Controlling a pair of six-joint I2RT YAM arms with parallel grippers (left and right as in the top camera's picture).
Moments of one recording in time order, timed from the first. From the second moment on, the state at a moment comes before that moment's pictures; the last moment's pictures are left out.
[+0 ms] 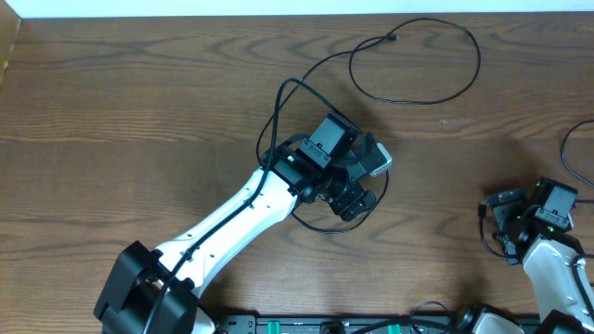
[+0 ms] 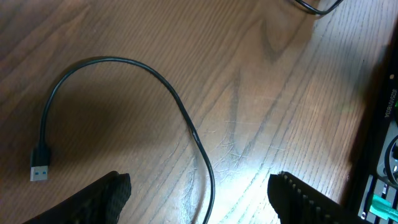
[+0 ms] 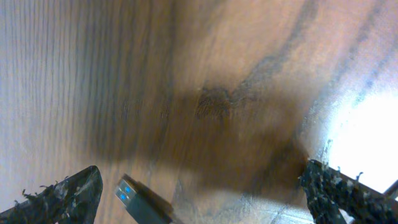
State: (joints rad) left arm -0.73 1.61 1.19 -0.63 0.40 0.21; right arm -0.44 1.23 0.45 -0.35 0.03 0.85
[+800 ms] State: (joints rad) left arm -0.73 1.61 1.19 -0.63 0.40 0.21; right arm -0.58 1.14 0.43 -0.14 0.71 0.70
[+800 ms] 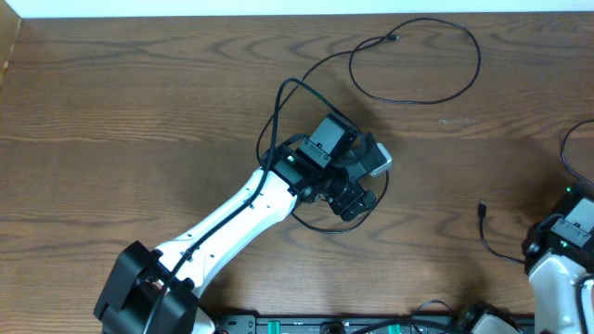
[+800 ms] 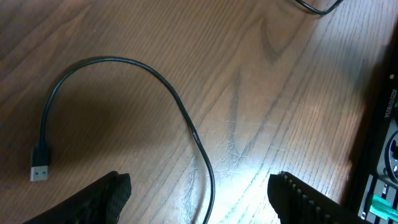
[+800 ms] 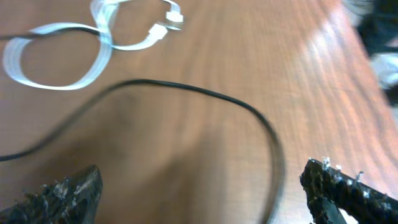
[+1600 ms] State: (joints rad) left arm -0.73 1.61 1.19 -0.63 0.40 0.21; right arm -0.88 1.51 0.43 0.05 0.49 0.75
